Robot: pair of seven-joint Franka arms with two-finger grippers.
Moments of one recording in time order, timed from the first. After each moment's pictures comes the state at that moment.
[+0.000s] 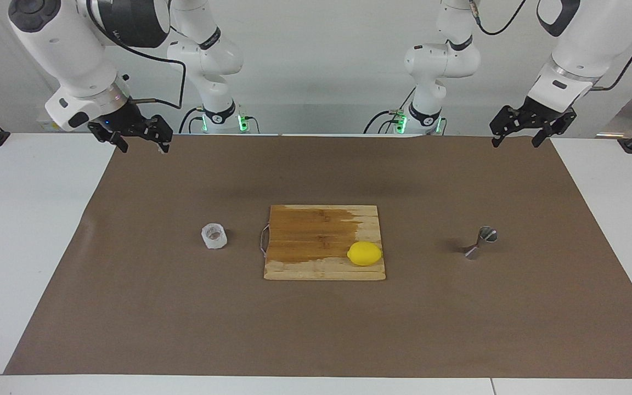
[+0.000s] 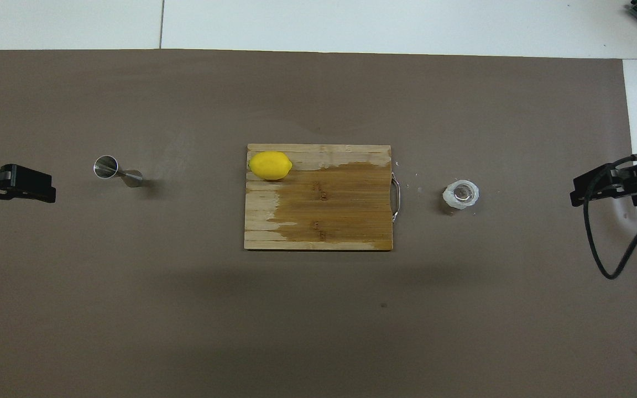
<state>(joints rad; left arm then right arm) -0.10 -0.07 0.03 -1.66 -0.01 1.56 -0.12 -0.06 0.05 0.03 -1.53 0.00 1.42 -0.01</state>
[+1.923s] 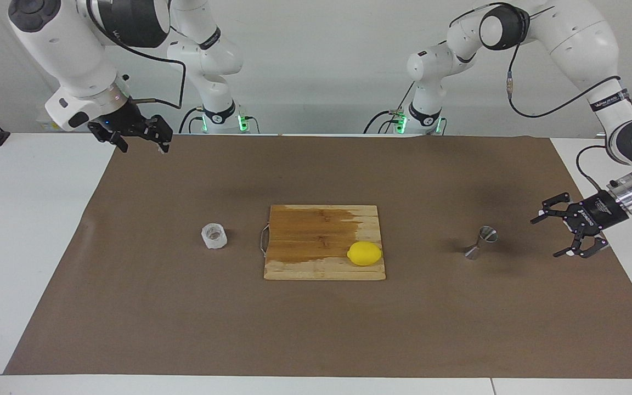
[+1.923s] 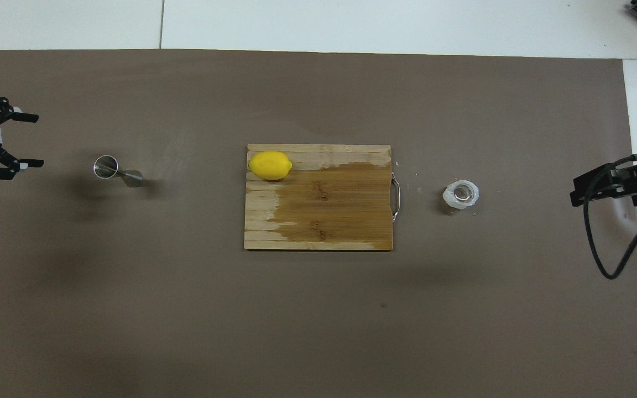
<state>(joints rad) 0.33 0.49 0.03 -1.47 -0.74 1.73 -1.21 -0.06 0.05 0.03 -1.53 0.00 1.42 -0.01</state>
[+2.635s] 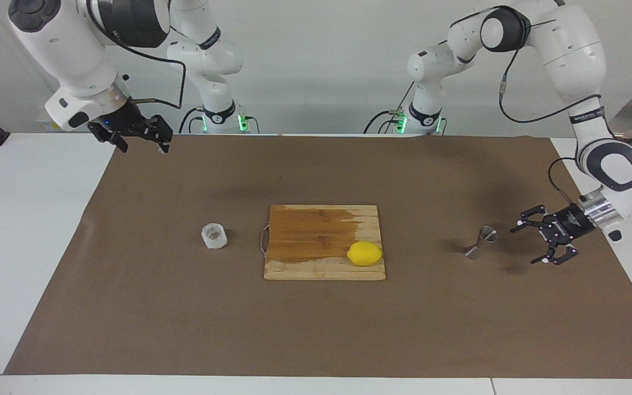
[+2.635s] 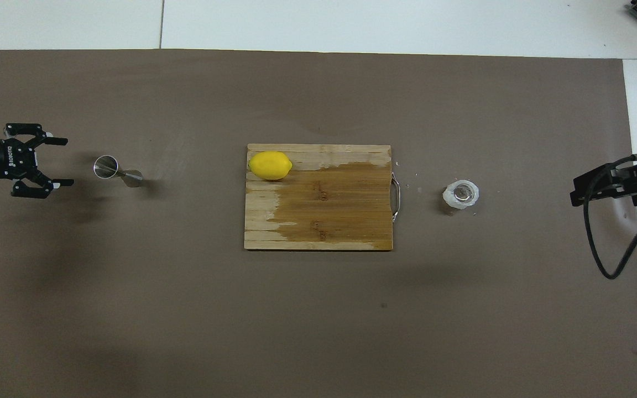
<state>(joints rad) 0.33 0.48 0.01 -1.68 -0.77 1.87 -1.11 -0.06 0.05 0.03 -1.53 0.00 1.42 -0.01</state>
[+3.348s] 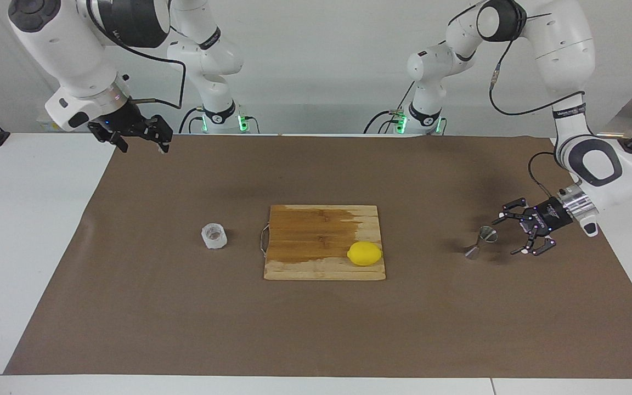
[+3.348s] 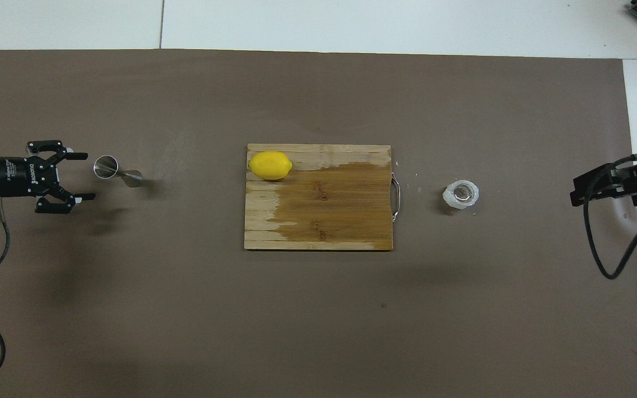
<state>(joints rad) 0.30 0.40 0.01 -1.86 -0.90 1.94 -1.06 -0.06 0.05 0.03 -1.53 0.00 1.42 -0.01</state>
